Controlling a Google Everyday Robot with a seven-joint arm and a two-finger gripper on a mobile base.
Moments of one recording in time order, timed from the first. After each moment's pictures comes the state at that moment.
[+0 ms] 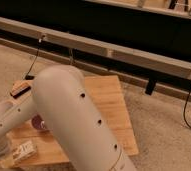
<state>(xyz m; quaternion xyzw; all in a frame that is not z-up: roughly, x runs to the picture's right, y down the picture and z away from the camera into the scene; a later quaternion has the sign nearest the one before) -0.415 0.333 0.700 -0.36 -0.13 -0.19 0.90</state>
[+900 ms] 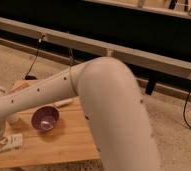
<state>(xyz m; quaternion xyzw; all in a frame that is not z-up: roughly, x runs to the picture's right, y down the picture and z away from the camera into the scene) -0.416 0.177 0.582 -0.36 -0.31 -0.03 0.88</state>
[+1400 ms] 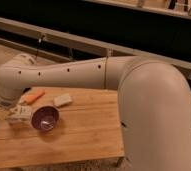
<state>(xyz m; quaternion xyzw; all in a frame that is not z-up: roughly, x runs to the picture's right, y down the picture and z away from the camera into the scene) -0.383 0.081 0.612 -0.32 -0.31 0.06 0.89</state>
